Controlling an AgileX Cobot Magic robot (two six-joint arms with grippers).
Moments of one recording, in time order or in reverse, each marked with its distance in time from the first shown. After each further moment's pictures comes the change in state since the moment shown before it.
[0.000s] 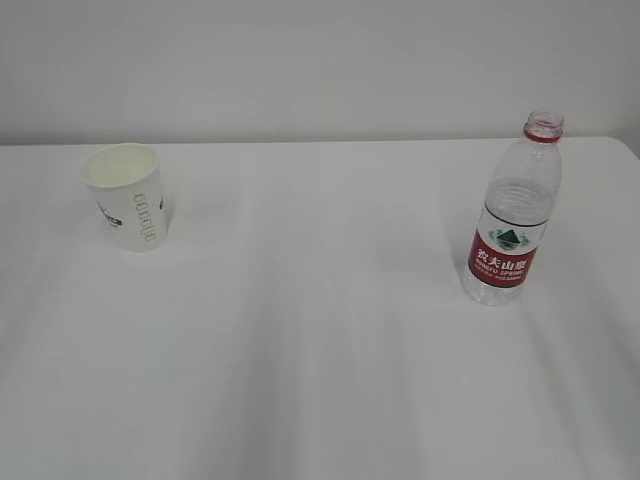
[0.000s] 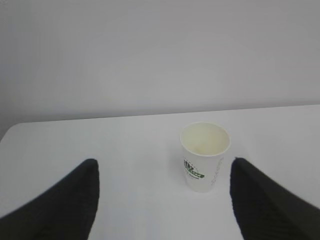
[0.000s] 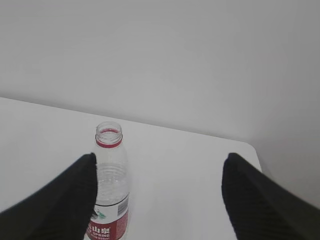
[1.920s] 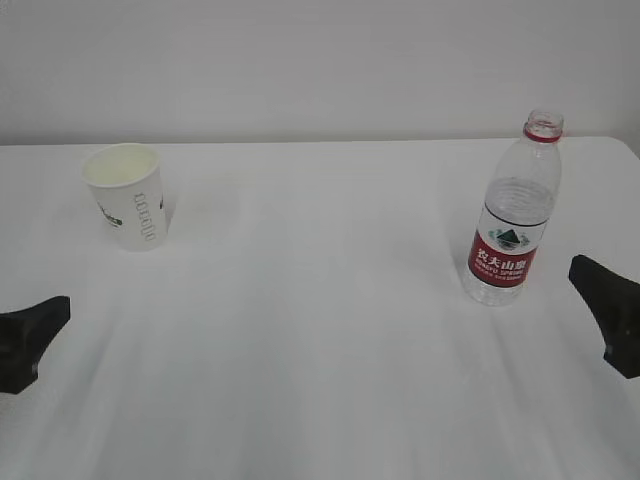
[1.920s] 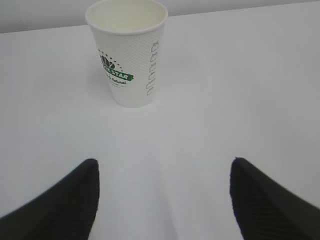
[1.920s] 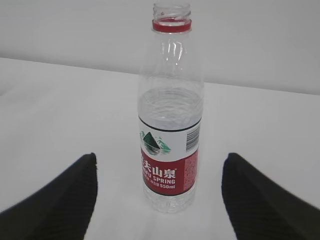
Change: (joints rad) left arm -0.270 0.737 0.426 -0.015 -1.014 -0.055; right arm 0.000 0.594 0.447 0.000 -1.041 0.042
